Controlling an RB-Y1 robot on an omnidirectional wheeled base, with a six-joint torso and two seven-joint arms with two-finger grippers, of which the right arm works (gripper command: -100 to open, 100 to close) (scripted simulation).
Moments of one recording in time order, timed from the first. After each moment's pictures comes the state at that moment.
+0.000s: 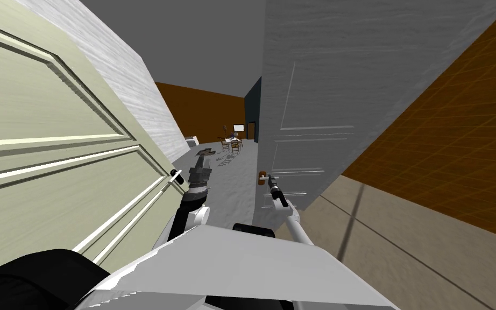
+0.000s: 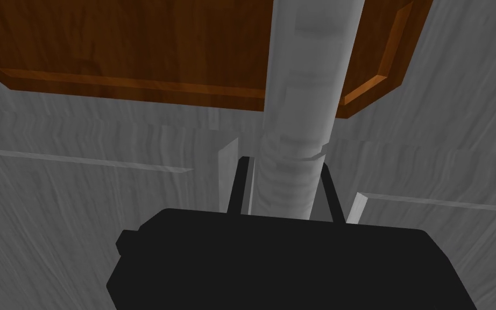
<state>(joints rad) -0.14 -0.05 0.09 -1.14 -0.04 -0.30 -0.02</state>
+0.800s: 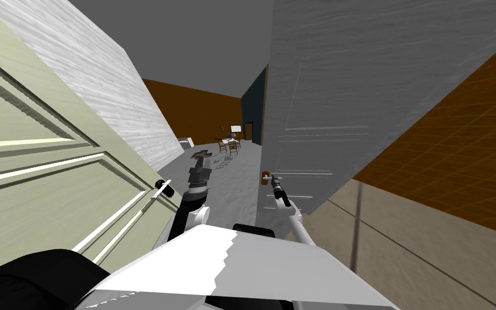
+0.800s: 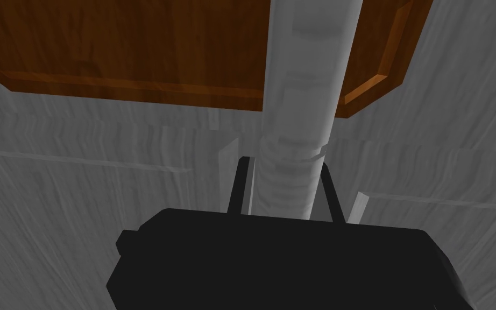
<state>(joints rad) -0.15 -0.05 0.01 -1.12 -0.05 -0.29 0.00</state>
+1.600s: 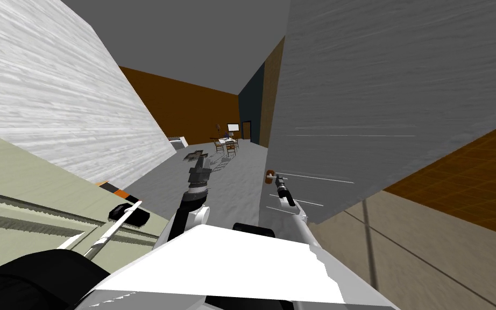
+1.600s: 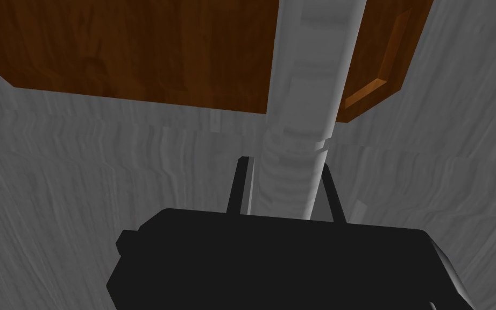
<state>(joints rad) -0.16 -0.07 -0.07 -1.11 -0.06 -0.30 0.02</state>
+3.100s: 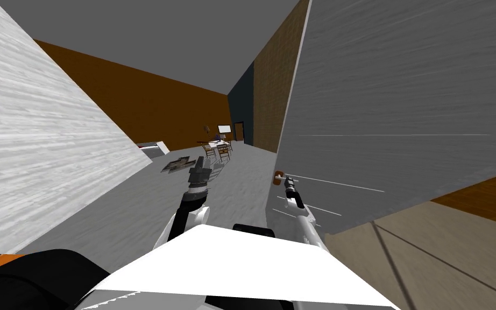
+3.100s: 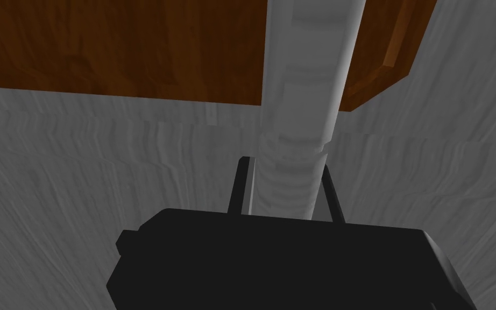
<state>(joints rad) -0.18 -0.07 -0.28 -1.08 -0.08 -0.31 0.06</state>
